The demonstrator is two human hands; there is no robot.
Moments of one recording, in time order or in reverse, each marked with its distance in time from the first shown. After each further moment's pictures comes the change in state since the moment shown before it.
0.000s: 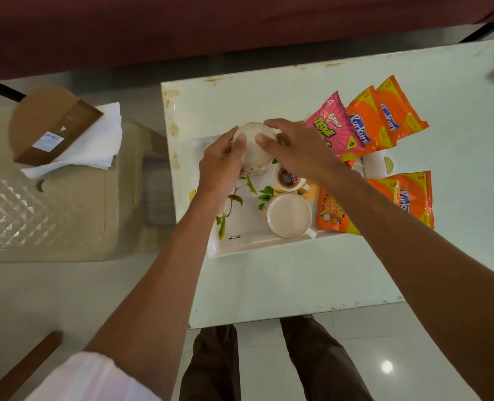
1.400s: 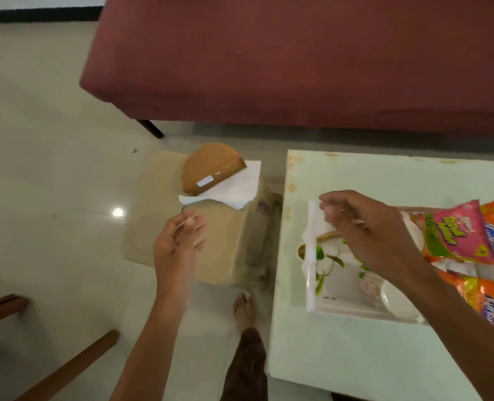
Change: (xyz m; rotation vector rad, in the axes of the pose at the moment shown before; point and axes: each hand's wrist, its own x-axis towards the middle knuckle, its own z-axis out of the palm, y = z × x) left_hand -0.088 -0.019 -0.253 -0.307 0.507 0.131; right_hand -0.047 -0.149 0.035 0.160 0.041 -0.184
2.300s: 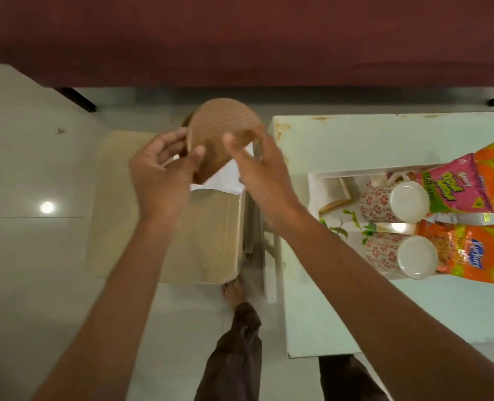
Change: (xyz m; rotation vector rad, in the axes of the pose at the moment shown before) left_hand 0.123 0.038 0.025 0.125 -0.172 0.172; right_hand 0.099 -0.072 0.168 0.405 0.165 0.306
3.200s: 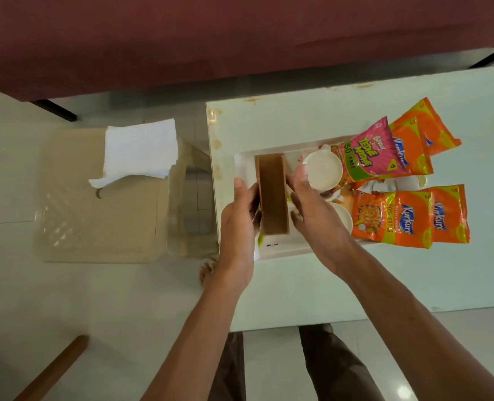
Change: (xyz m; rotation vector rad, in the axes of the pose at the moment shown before) left_hand -0.207 -0.011 0.179 -0.155 -0.379 -0.436; right_hand -0.087 0.099 -0.227 0.254 -0.187 0.148
